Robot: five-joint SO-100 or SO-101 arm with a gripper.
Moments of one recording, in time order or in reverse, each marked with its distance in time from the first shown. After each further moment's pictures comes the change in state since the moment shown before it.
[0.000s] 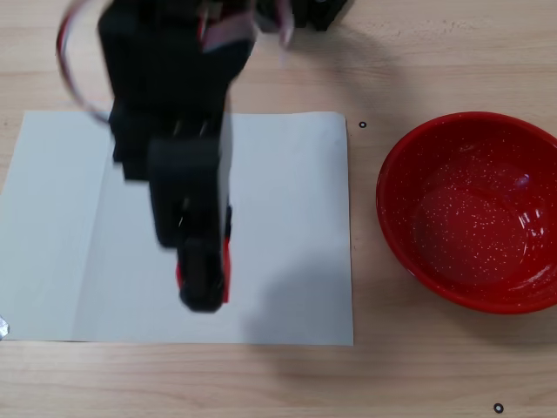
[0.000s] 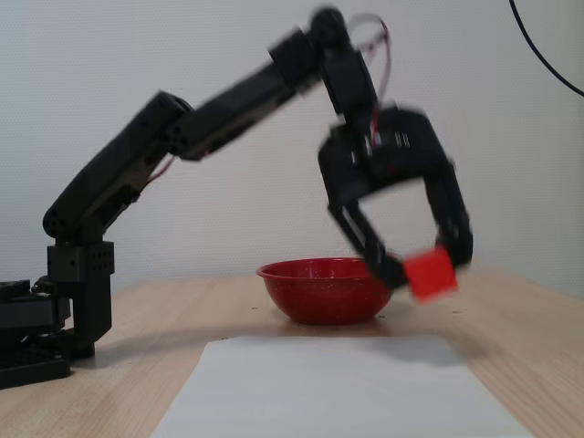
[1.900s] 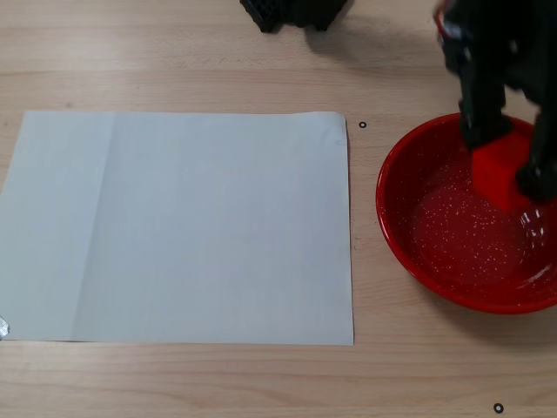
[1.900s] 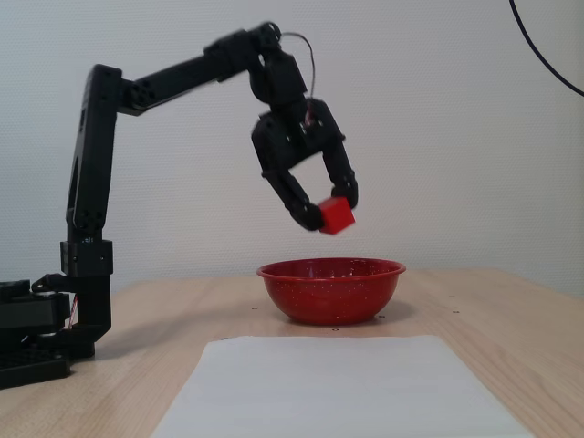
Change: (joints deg) arm 38.5 29.0 42.1 -21.5 -10.7
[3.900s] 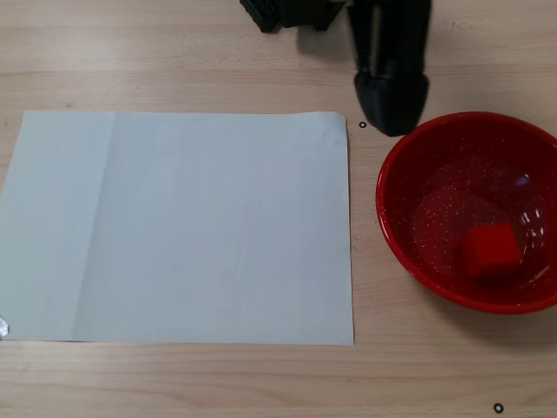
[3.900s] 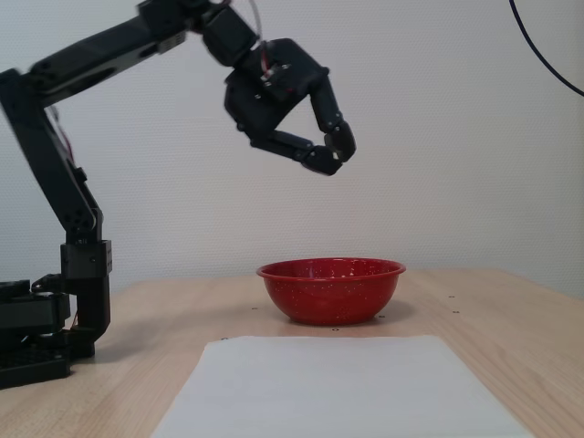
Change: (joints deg) arm -17.6 40.2 36.4 -17.1 2.3
